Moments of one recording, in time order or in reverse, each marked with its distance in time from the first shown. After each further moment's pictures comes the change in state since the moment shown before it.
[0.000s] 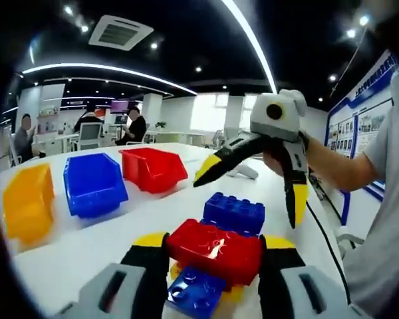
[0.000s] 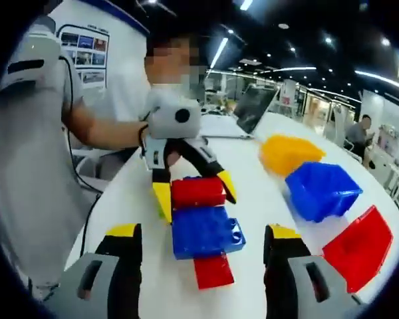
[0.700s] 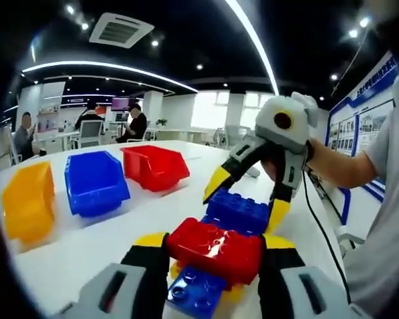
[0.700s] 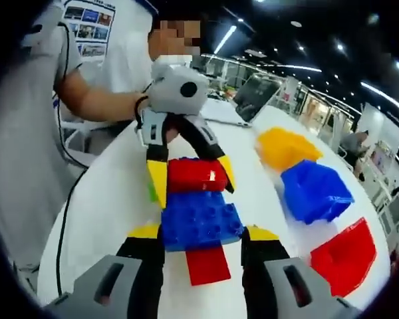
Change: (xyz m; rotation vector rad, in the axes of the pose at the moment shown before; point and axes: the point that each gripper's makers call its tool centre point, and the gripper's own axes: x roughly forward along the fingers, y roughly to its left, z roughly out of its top) left arm 0.000 0.008 0.000 -0.009 0.015 0.005; right arm 0.008 -0.005 -0.004 -0.209 0.115 -0.129
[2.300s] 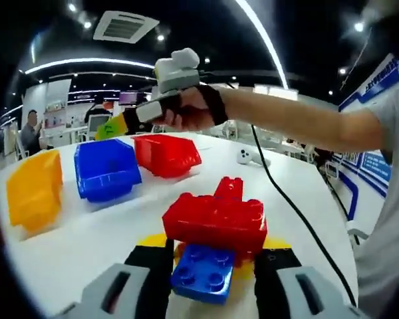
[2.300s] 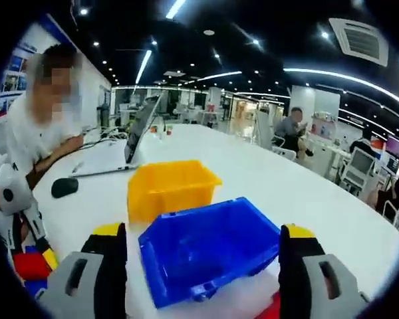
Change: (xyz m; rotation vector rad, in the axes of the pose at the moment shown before) left arm -0.001 0.010 -0.022 -0.018 0.037 0.056; right arm 0.055 -0.240 0.026 0.403 -0.176 -0.358
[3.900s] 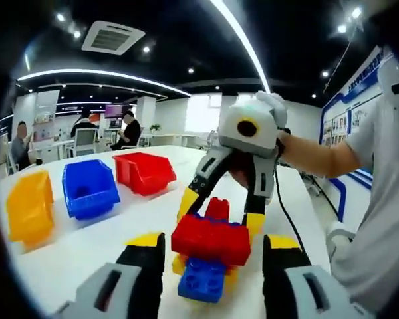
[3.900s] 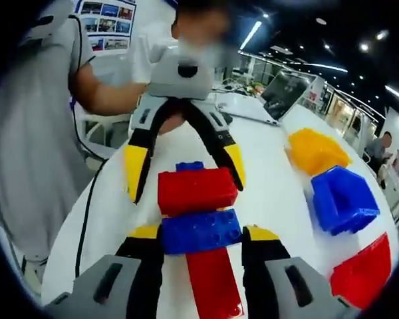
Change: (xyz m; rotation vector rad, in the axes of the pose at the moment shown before) left arm -0.016 -0.051 0.029 0.065 -0.053 -0.111; right arm -0.137 0.213 -0.114 -0.309 0.227 0.556
